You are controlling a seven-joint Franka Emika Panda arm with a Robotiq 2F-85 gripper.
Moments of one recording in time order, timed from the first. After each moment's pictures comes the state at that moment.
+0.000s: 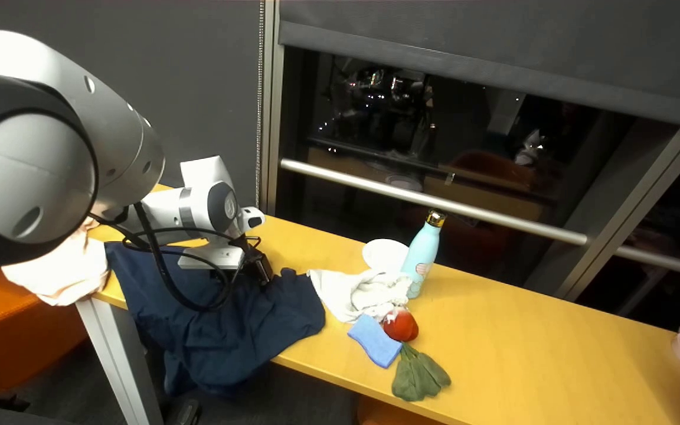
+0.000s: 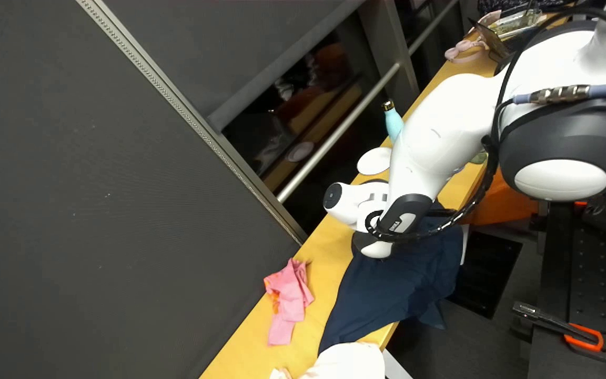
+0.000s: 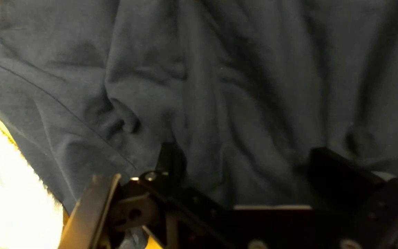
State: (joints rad) arm 0.09 1.49 -0.14 -0.90 -0.25 2.32 0.28
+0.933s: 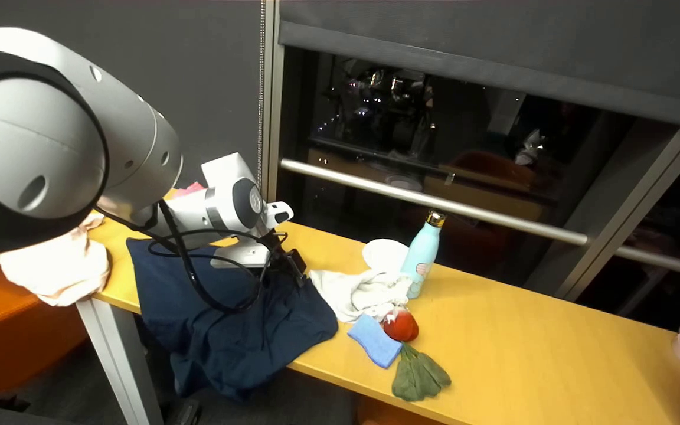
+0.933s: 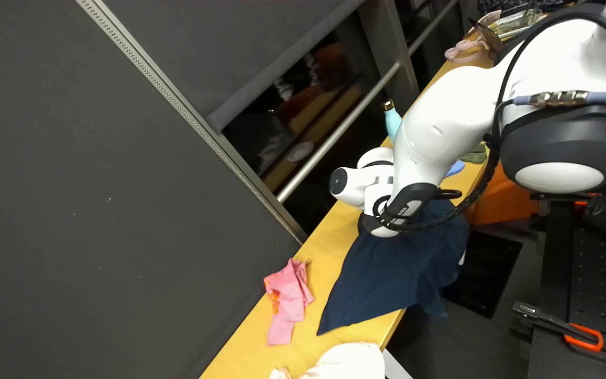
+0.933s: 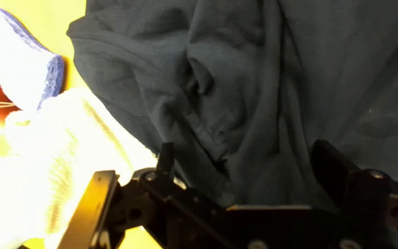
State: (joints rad) arm 0.09 1.48 -0.29 -0.90 -0.26 2.35 0.41
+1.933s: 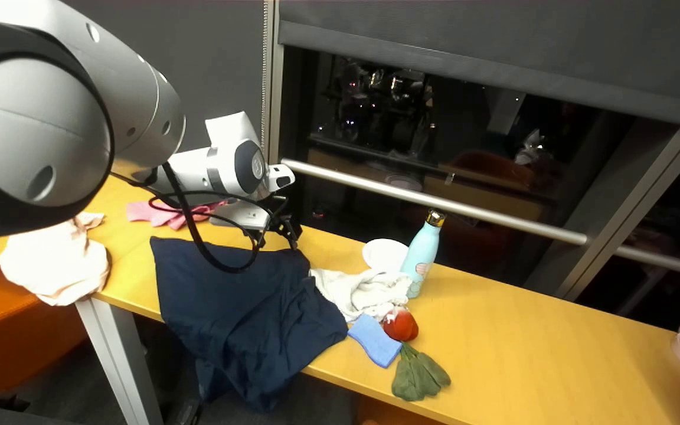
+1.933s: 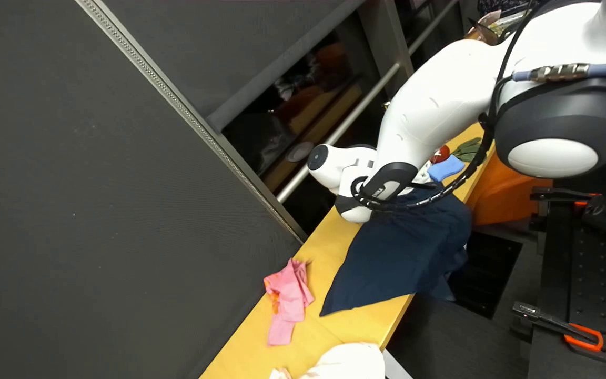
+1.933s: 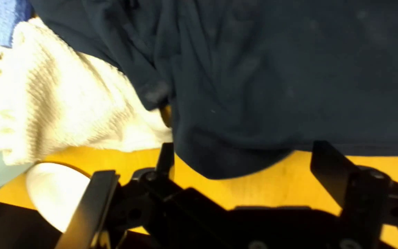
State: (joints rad) arm 0.06 1.42 -0.21 -0.81 -0.19 2.35 0.35
